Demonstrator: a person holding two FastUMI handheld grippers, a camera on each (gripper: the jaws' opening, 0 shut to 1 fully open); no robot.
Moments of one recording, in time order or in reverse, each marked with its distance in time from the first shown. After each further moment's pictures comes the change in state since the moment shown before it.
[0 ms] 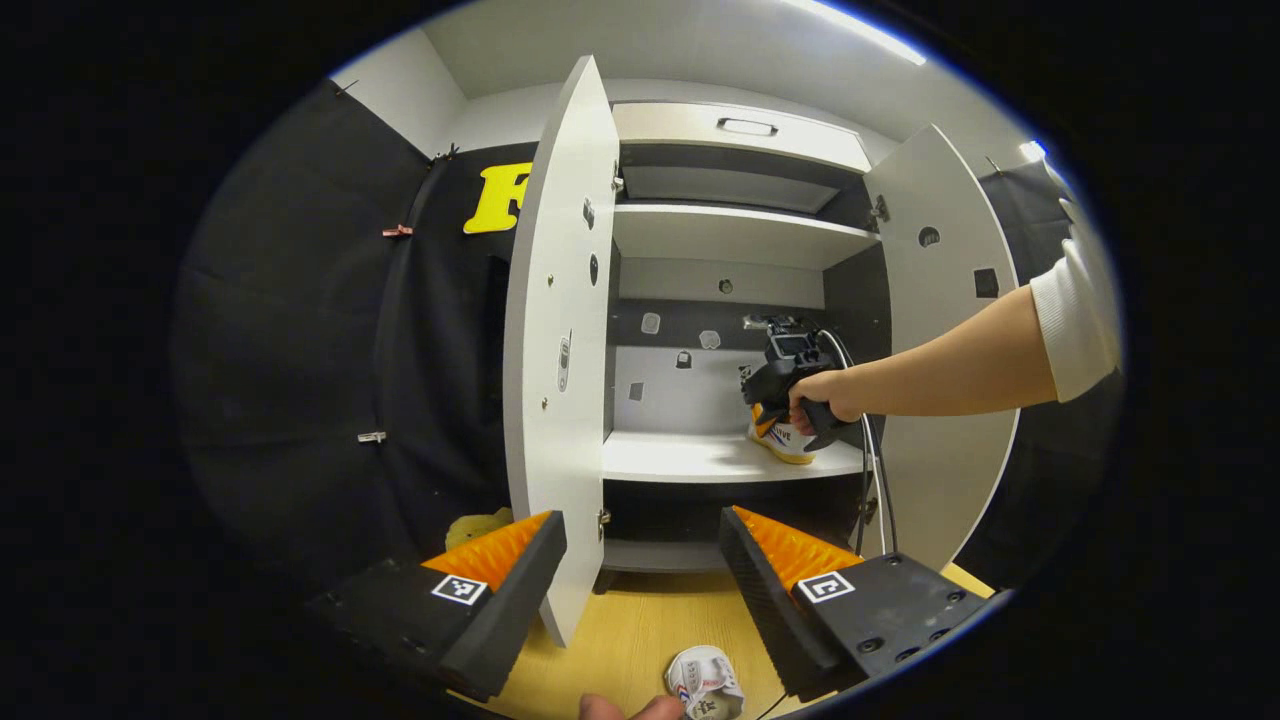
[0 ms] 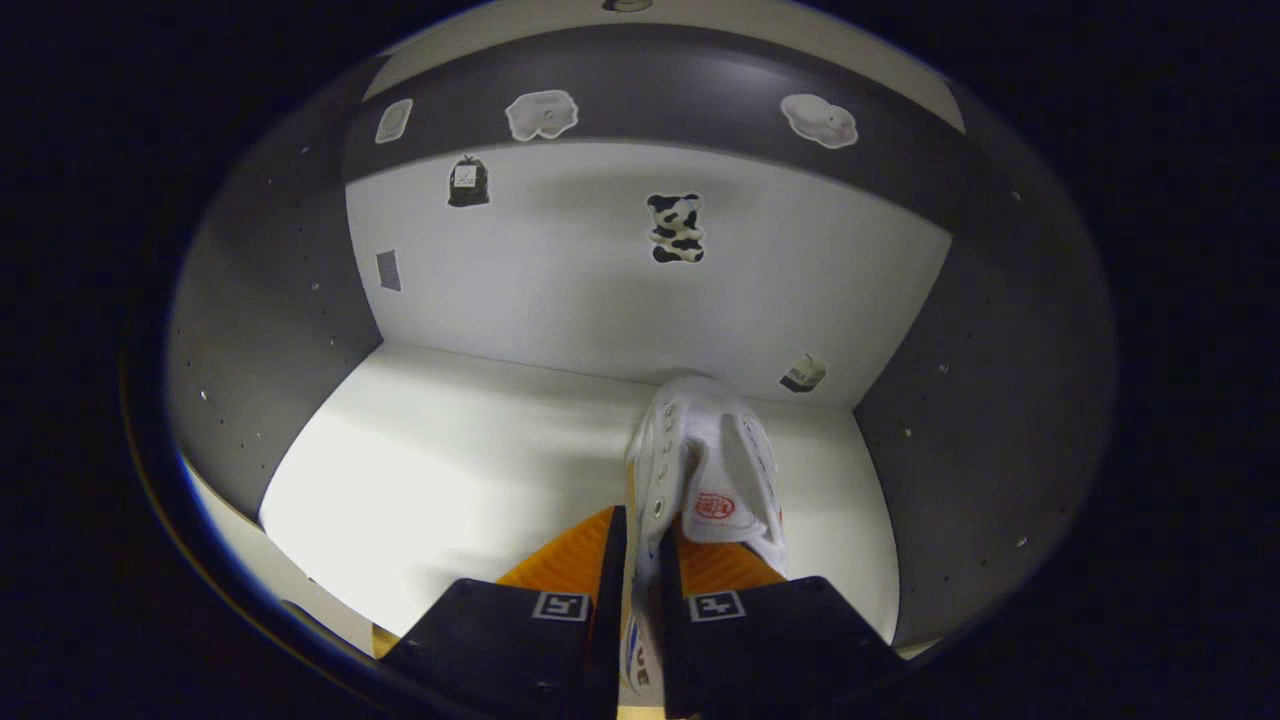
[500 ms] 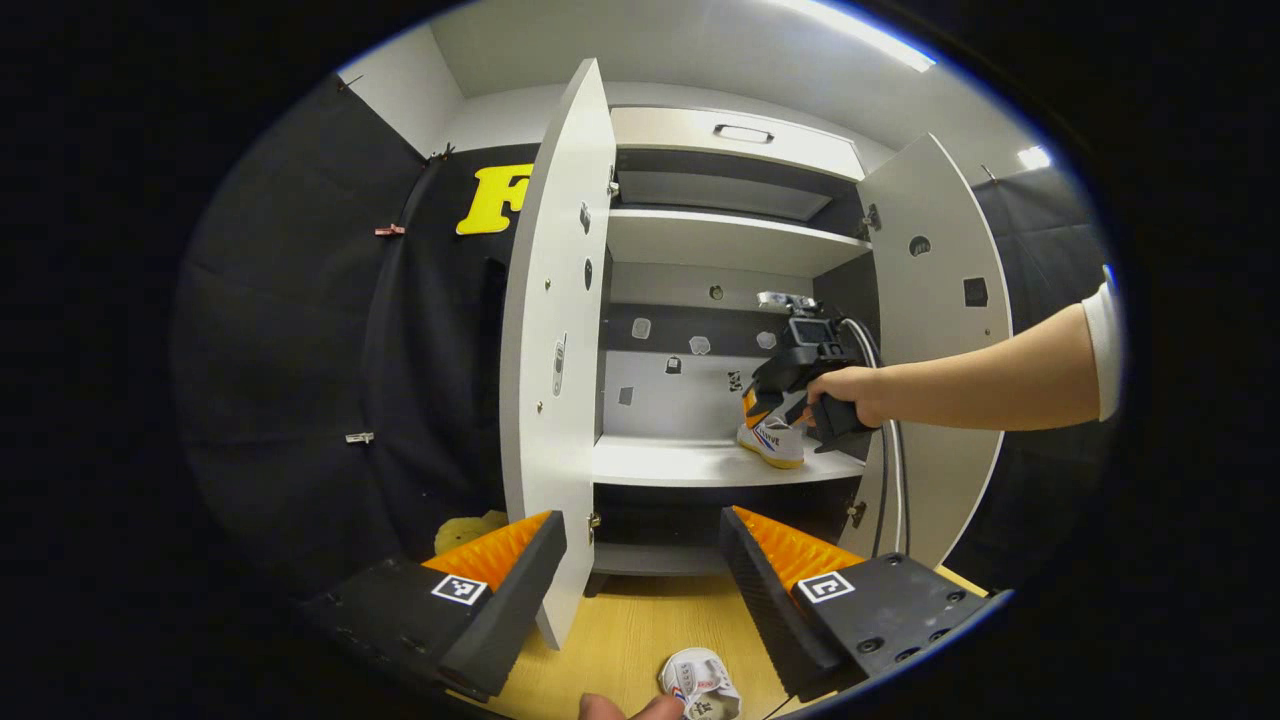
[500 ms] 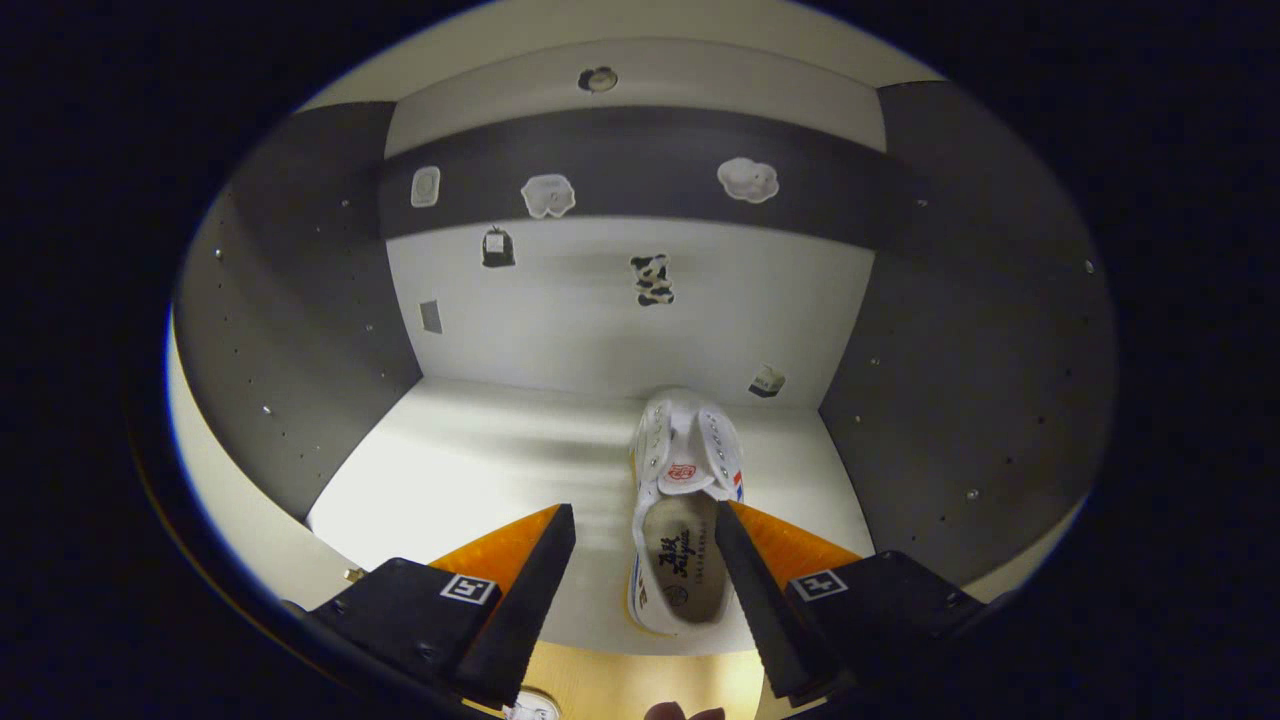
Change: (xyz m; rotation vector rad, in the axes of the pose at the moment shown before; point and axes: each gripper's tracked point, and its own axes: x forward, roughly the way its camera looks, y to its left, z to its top) left arm -0.001 0.002 0.003 -0.004 -0.016 -0.037; right arm -0.079 -0.005 0.008 0.048 -0.175 0.023
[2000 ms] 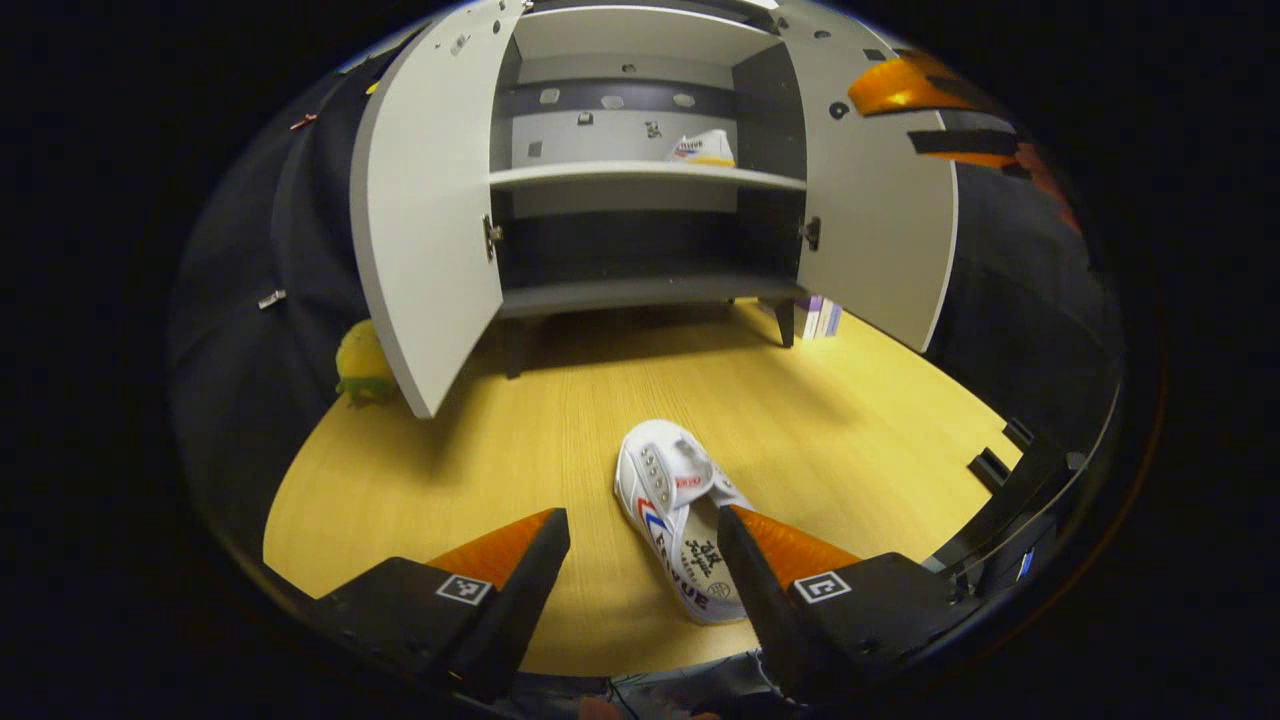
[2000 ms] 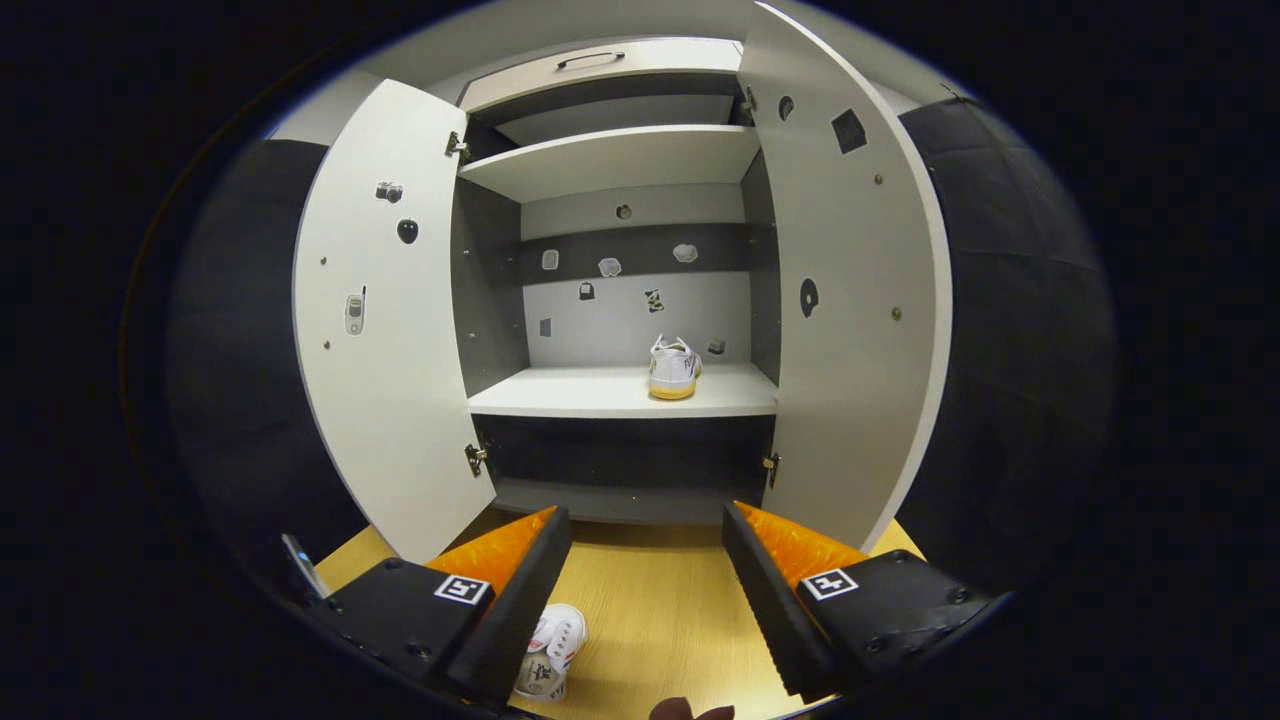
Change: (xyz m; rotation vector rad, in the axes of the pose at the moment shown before) left arm -0.034 -0.041 -0.331 0.106 0.586 -0.200; right arm -0.304 -0.002 -0.213 0.055 -0.292 0.055
